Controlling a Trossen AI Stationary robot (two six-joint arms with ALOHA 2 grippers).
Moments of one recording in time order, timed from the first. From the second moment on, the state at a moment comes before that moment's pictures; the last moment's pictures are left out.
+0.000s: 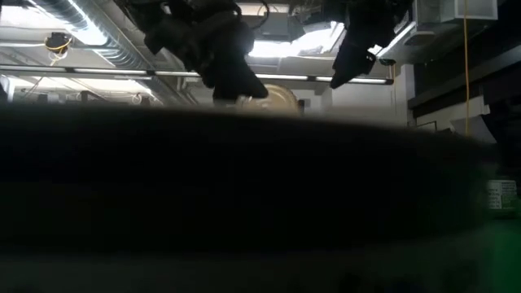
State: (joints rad) left arm 0.19 1.55 0.97 -0.05 0.22 -0.14; right arm 0.05 1.41 1.17 -0.67 -0.02 0.23
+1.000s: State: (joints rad) left arm 0.68 1.56 0.97 0.23 0.22 -0.65; right arm 0.05 1.39 1.24 -0.70 0.11 0.10
